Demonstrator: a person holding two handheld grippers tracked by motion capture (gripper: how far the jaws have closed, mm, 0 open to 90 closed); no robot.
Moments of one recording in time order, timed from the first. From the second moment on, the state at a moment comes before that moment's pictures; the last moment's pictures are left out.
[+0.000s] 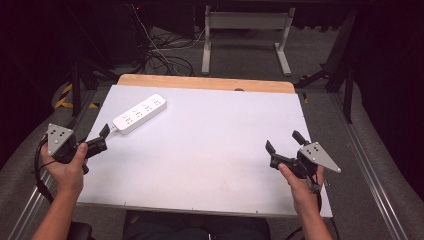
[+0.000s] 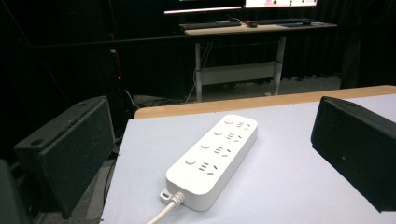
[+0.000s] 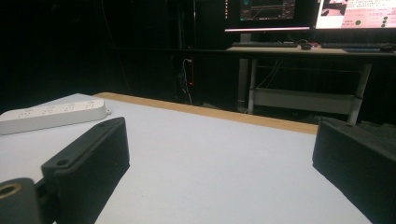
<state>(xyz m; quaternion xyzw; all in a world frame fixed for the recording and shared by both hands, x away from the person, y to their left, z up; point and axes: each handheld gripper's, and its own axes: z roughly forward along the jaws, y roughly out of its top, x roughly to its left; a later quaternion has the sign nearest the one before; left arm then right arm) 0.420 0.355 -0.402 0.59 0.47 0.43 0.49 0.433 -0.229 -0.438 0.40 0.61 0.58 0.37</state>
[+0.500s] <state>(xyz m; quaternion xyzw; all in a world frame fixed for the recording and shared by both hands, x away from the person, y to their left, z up) 0.418 0.351 -0.402 0.60 0.46 0.43 0.50 0.425 -0.226 -0.433 0.39 0.61 0.57 0.38</state>
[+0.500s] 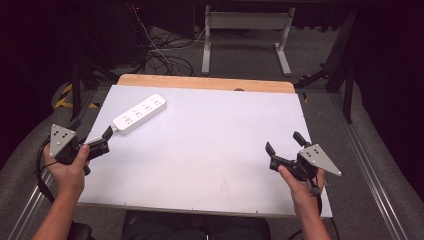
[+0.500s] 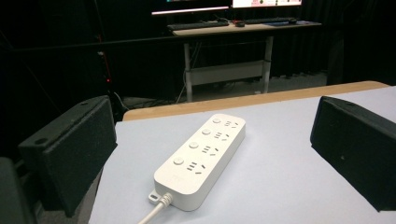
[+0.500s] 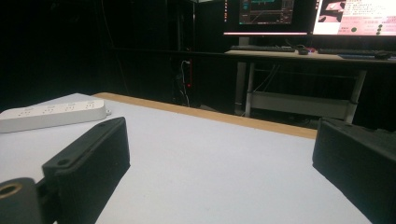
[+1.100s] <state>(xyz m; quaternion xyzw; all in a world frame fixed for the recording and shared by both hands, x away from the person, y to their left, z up) 0.420 0.351 -0.404 0.60 0.46 0.42 0.50 0.426 -0.228 -0.434 0.40 0.61 0.57 0.38</state>
